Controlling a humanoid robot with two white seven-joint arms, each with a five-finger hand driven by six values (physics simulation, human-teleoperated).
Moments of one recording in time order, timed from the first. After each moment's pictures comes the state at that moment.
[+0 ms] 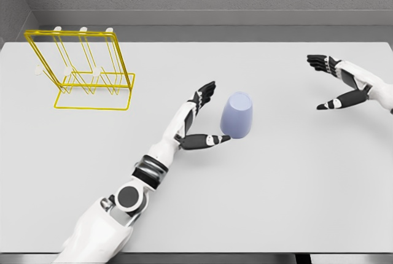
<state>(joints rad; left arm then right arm) -0.18 0.14 -0.65 -1.50 0.19 -0.19 0.11 -0.73 -0.75 0.85 -0.75 -0.64 -0.61 0.61</state>
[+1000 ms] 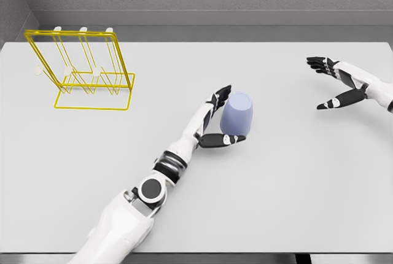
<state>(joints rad) -0.25 0.02 -0.66 -1.33 0.14 -0.16 0.10 -0.81 -0.70 0.94 -0.62 -0.64 -0.61 0.61</state>
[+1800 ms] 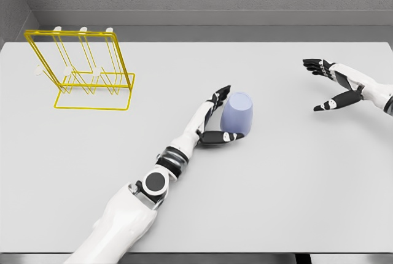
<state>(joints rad) -0.30 0.00 -0.66 -1.22 0.12 -0.16 0.10 -0.81 -0.69 0.96 -0.62 -0.64 -0.61 0.61</state>
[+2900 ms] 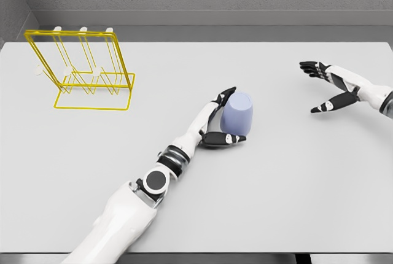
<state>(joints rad) -0.31 0.00 -0.66 -1.22 0.08 -0.16 0.06 -0.82 -0.67 0.99 -0.59 -0.64 -0.61 0.61</state>
